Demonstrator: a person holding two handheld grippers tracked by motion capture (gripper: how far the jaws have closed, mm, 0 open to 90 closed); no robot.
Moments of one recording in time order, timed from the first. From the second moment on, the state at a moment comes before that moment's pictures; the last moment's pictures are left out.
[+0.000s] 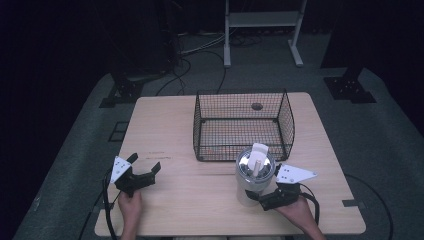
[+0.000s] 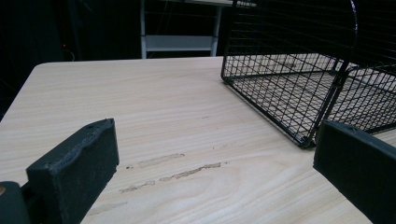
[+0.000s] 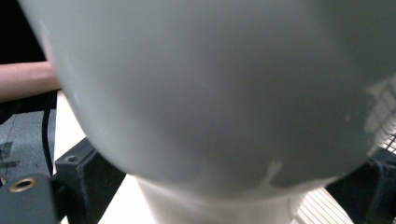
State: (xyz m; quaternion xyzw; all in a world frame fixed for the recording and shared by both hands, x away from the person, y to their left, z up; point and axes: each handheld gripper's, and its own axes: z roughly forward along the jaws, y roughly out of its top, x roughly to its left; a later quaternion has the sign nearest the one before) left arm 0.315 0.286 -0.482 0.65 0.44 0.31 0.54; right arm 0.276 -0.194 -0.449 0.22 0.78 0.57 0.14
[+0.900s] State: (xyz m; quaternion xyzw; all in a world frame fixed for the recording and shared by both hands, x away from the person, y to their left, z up) left arm 0.315 0.286 -0.482 0.65 0.44 0.31 0.55; right arm 0.286 -0.188 -0.442 0.21 0.79 0.57 0.12
